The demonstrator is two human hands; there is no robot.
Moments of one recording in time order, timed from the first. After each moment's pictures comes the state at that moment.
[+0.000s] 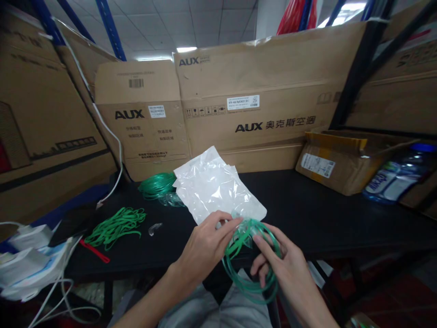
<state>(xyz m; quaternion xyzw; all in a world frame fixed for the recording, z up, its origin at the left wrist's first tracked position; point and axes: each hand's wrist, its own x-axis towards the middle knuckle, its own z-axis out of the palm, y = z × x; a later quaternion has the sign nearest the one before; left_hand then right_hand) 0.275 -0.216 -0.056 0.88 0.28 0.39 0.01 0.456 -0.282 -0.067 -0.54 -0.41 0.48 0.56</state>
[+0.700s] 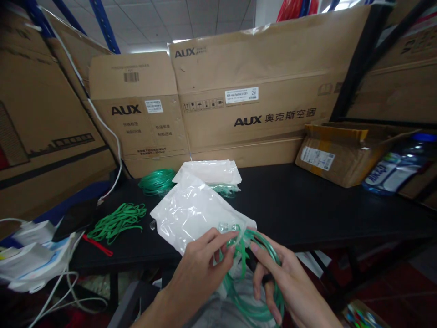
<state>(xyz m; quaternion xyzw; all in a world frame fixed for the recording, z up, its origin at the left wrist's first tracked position) 0.267 -0.260 -0.068 0.84 0.34 0.39 0.17 0.455 -0.306 -0.076 -0.52 -0.40 0.60 0.46</state>
